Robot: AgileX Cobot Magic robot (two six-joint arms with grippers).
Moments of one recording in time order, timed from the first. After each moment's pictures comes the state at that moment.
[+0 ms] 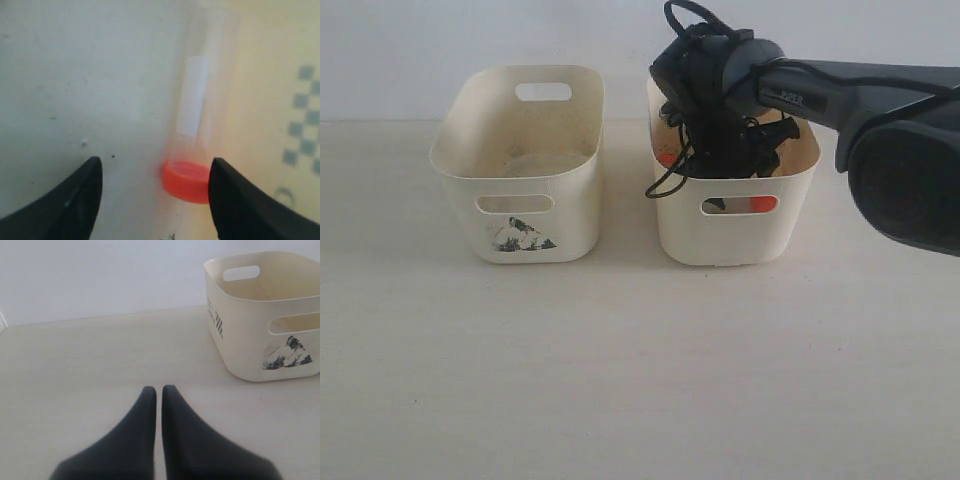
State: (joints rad) left arm -0.02 0.01 0.00 0.13 0.28 -0.02; right arm 0.41 2.48 -2.12 -0.49 1.22 0.42
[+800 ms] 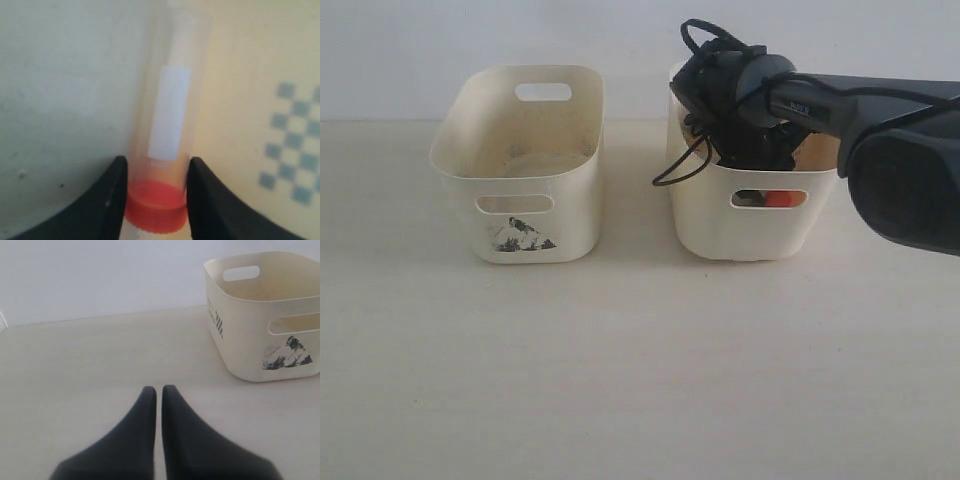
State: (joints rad) left arm -0.02 0.01 0.00 0.13 0.28 -0.02; right arm 0.35 2.54 -2.14 -0.57 1.23 0.35
